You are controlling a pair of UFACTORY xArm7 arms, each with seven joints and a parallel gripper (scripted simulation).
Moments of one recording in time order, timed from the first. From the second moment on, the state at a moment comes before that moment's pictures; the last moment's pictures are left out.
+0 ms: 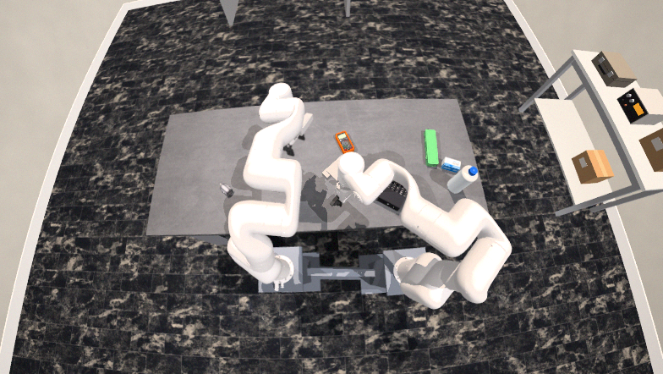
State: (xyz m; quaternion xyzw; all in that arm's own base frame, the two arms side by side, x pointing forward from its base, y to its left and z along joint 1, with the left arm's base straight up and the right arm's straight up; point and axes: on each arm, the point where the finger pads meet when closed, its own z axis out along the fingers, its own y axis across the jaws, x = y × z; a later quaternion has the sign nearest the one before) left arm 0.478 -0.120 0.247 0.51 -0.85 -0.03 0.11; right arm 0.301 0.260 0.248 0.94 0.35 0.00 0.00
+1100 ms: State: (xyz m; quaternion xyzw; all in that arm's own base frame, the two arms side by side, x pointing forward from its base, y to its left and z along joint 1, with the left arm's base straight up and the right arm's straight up) left arm 0.470 -0.260 0.220 0.34 -0.94 -0.06 0.06; right arm 0.381 0.116 0.248 0.99 0.15 0.00 0.00
